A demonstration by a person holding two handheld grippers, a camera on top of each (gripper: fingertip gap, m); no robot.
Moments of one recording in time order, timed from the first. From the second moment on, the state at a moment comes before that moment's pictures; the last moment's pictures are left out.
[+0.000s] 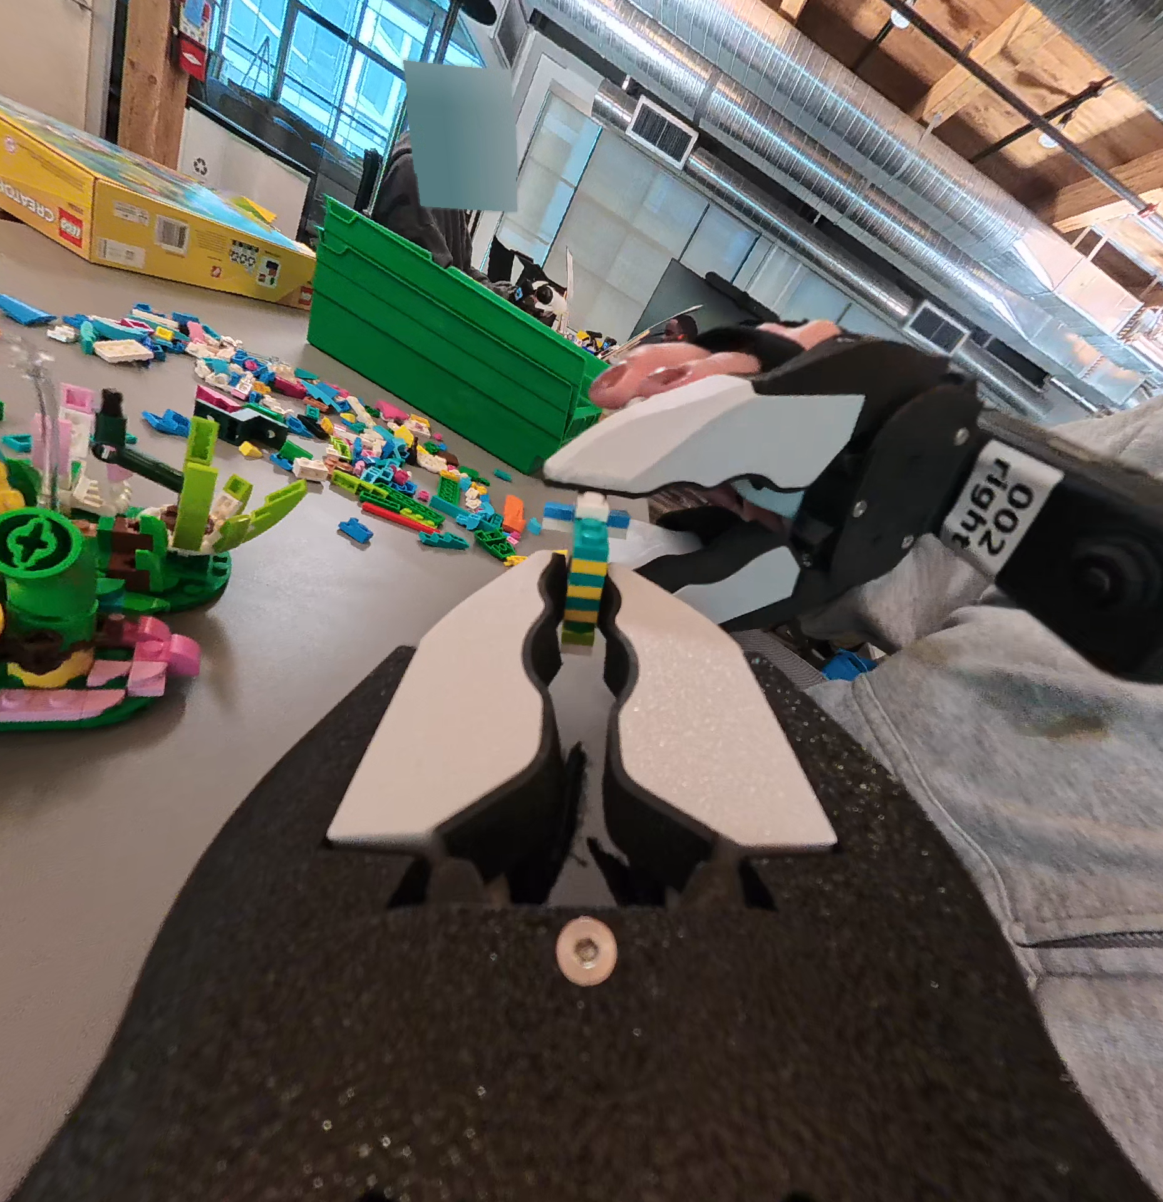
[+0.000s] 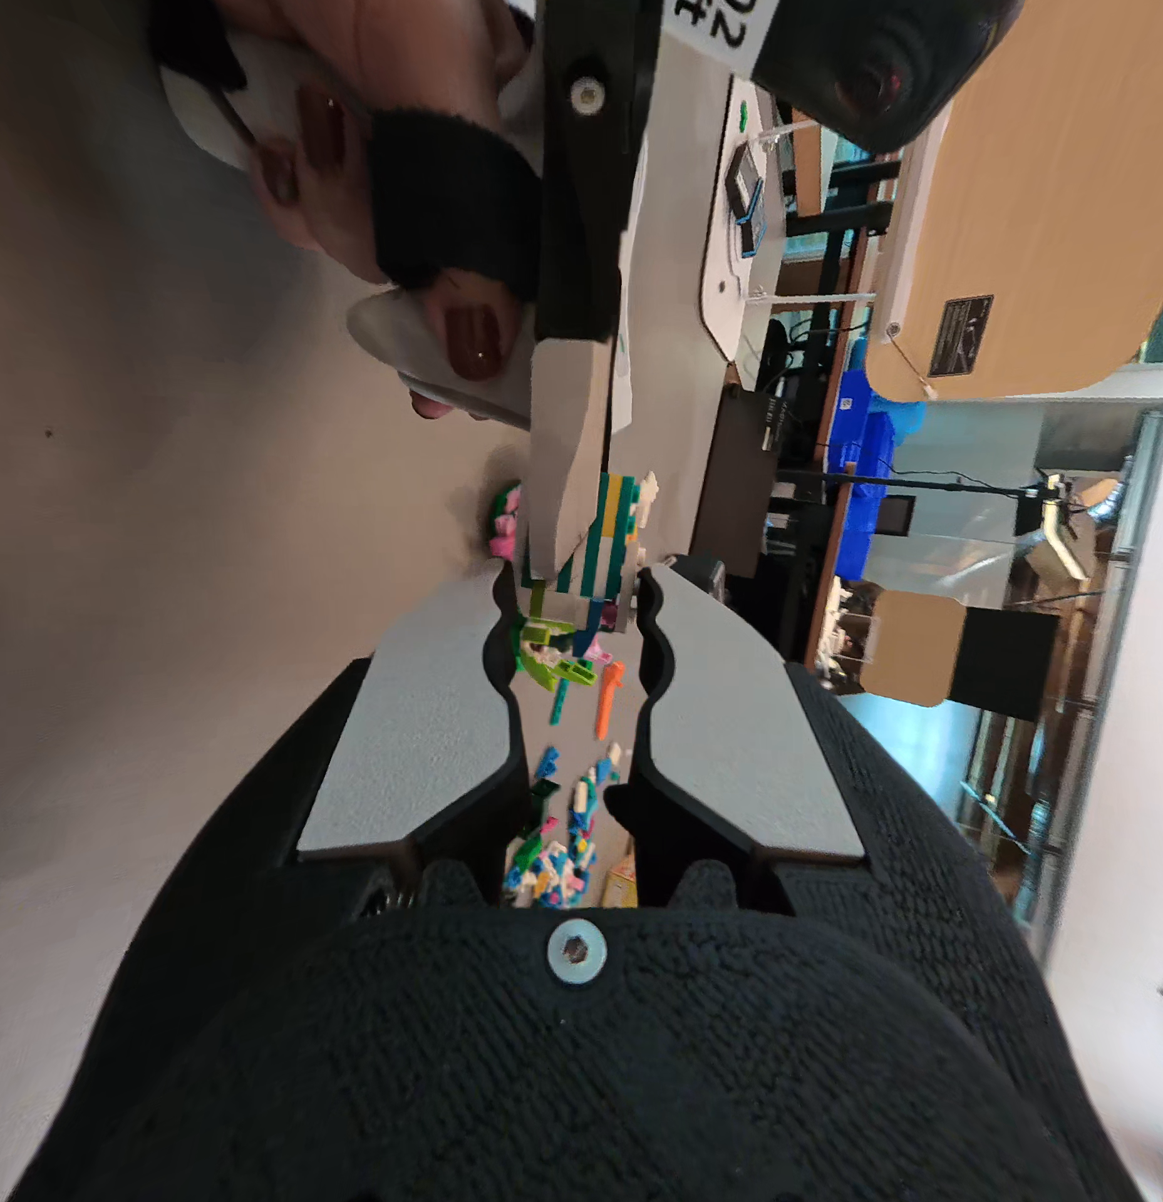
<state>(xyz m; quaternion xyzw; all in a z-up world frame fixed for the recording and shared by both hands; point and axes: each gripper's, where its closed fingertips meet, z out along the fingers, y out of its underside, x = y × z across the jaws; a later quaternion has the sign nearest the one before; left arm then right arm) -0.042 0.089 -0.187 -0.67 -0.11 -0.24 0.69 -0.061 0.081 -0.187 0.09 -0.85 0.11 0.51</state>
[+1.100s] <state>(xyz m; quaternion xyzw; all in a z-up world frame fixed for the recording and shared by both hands) -0.046 0.087 -0.187 -0.65 -0.13 -0.29 0.69 -0.068 0.084 -0.190 0.07 -0.85 0.16 0.50</state>
